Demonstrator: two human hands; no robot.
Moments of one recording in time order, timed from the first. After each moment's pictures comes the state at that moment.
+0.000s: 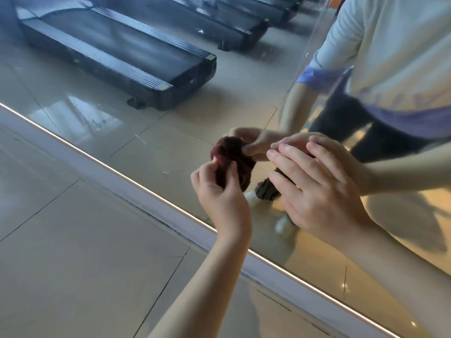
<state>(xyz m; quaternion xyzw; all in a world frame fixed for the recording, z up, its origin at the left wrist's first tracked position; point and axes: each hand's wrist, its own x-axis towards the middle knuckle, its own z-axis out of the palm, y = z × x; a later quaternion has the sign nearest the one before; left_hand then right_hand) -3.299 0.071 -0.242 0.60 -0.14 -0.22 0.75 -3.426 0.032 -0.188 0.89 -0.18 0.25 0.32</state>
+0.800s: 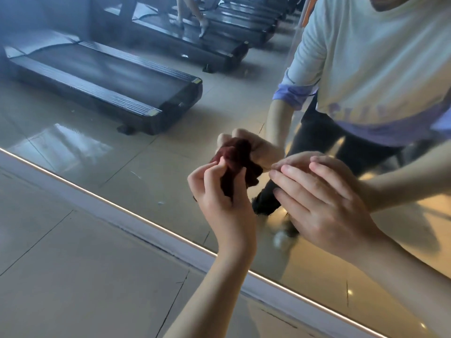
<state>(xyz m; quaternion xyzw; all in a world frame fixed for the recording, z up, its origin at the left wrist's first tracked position) -3.302 0.061 -0.202 0.58 -0.32 -0.05 0.75 -3.445 0.027 -0.154 0.88 -0.17 0.22 0.39</state>
